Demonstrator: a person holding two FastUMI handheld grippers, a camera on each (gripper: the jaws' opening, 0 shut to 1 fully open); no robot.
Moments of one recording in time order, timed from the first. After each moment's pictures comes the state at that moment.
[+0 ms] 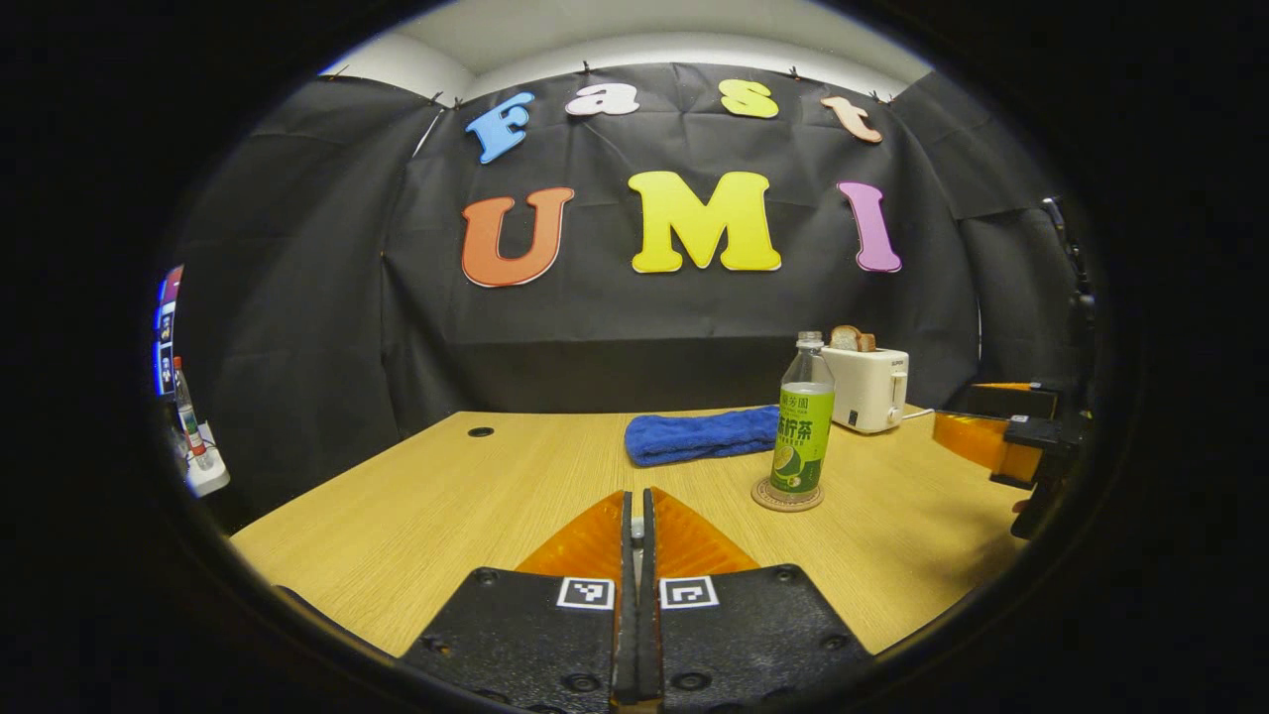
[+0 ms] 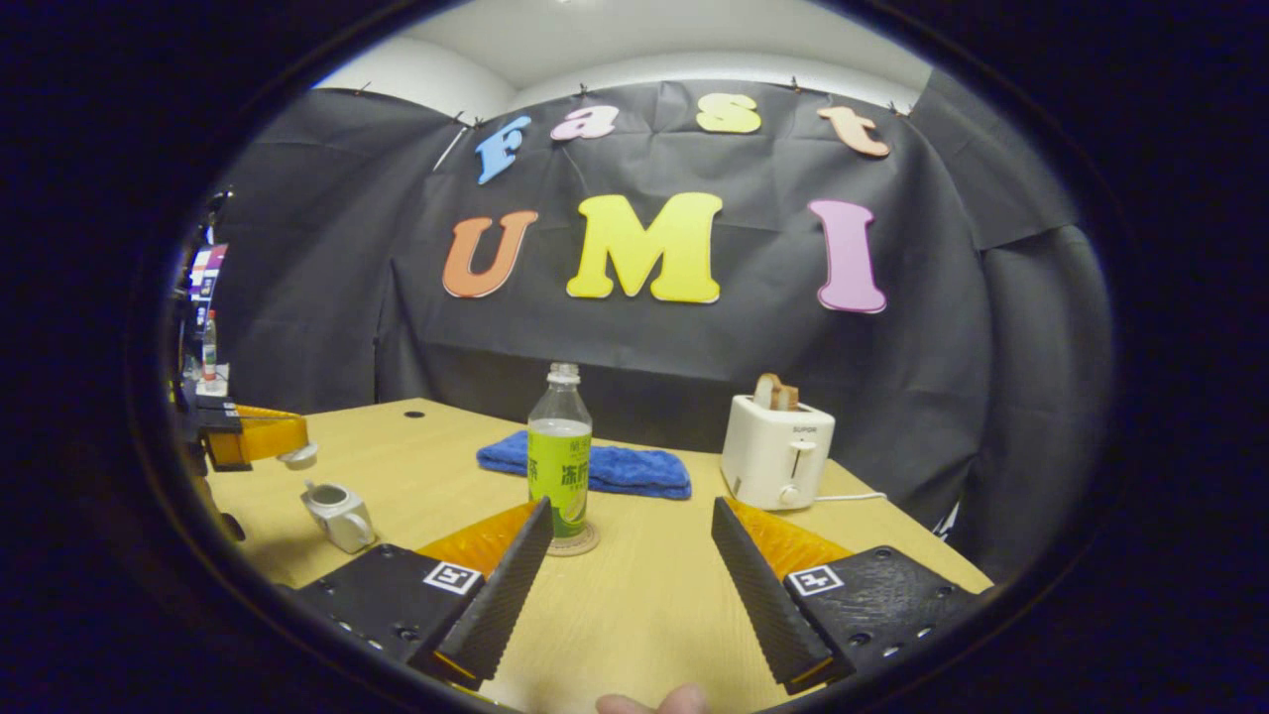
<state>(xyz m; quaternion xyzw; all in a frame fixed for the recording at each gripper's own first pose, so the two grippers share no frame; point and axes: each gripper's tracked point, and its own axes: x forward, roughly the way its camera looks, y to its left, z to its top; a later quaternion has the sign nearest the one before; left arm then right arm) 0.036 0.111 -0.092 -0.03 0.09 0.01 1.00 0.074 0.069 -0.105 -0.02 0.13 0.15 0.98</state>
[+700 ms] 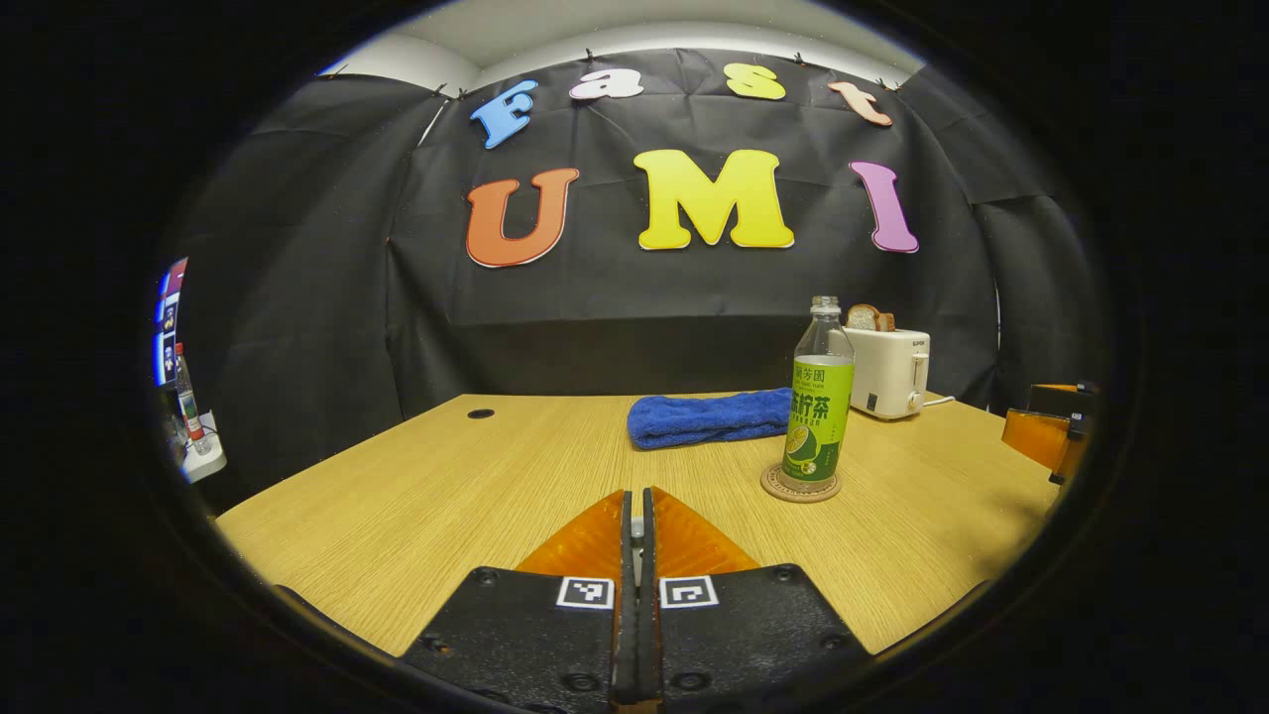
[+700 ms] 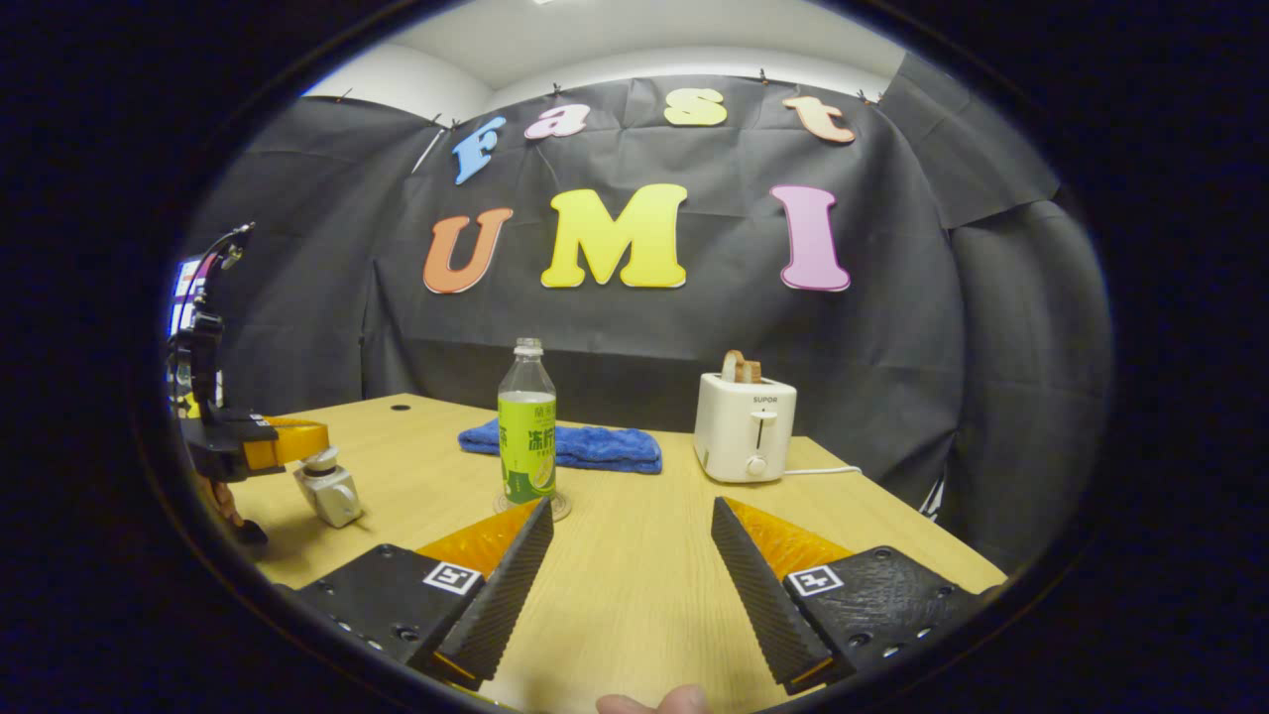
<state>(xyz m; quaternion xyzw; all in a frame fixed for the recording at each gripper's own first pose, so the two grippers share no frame) 0.050 0.098 -0.123 -0.03 0.11 0.03 0.99 0.058 0.030 -0.129 0.00 0.15 0.12 0.98</state>
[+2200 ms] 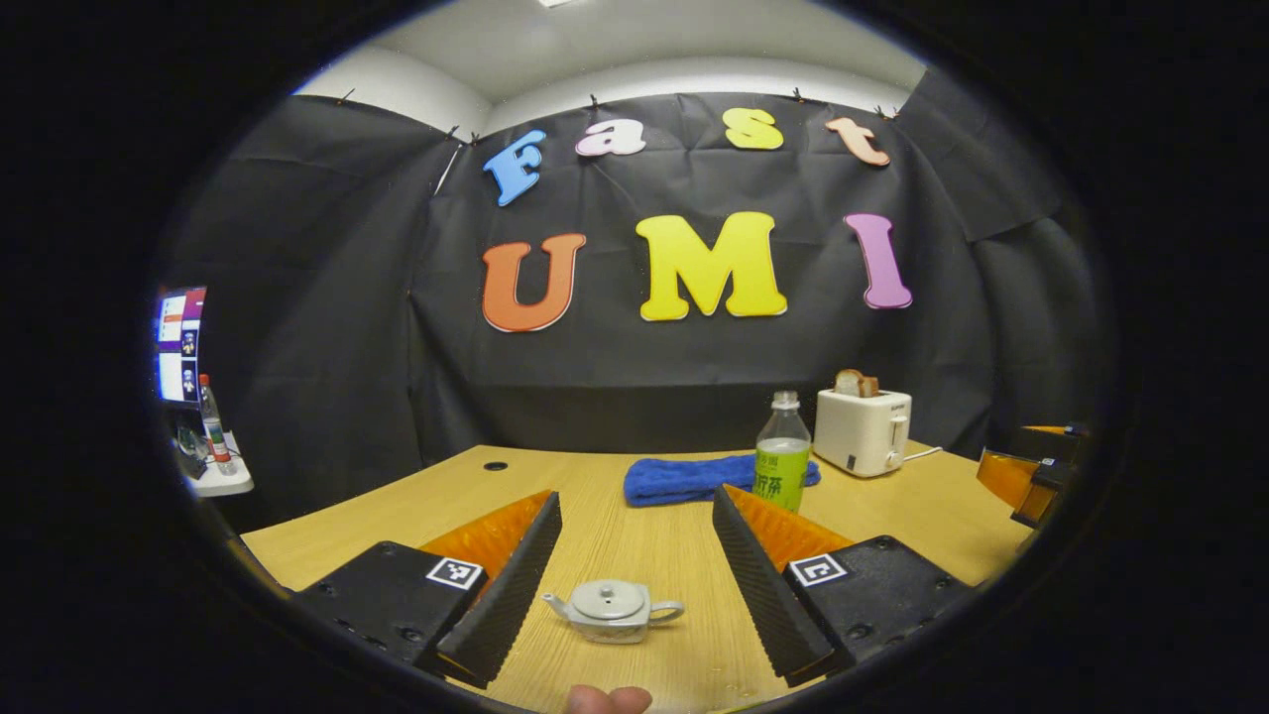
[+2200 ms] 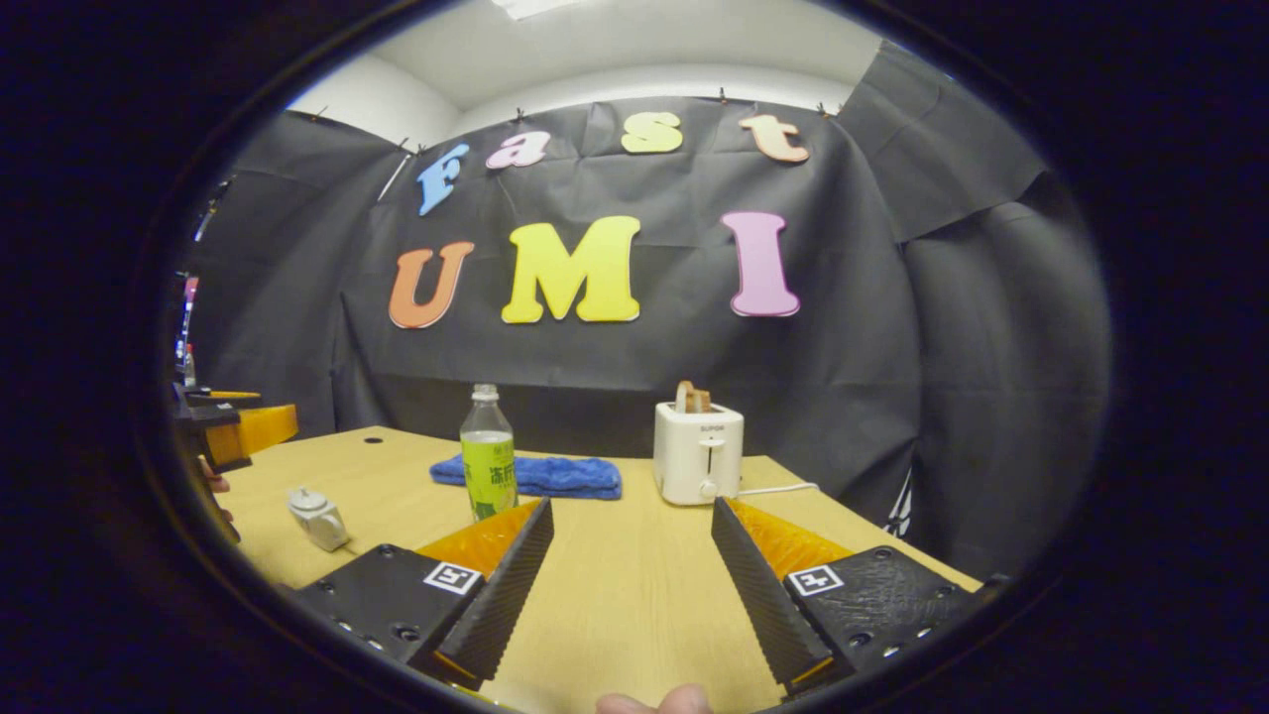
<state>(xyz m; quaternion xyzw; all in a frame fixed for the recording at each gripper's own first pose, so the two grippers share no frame) 0.010 0.068 -0.026 -0.03 0.03 0.05 1.00 0.049 -0.016 -0.080 0.01 0.11 0.07 0.99</state>
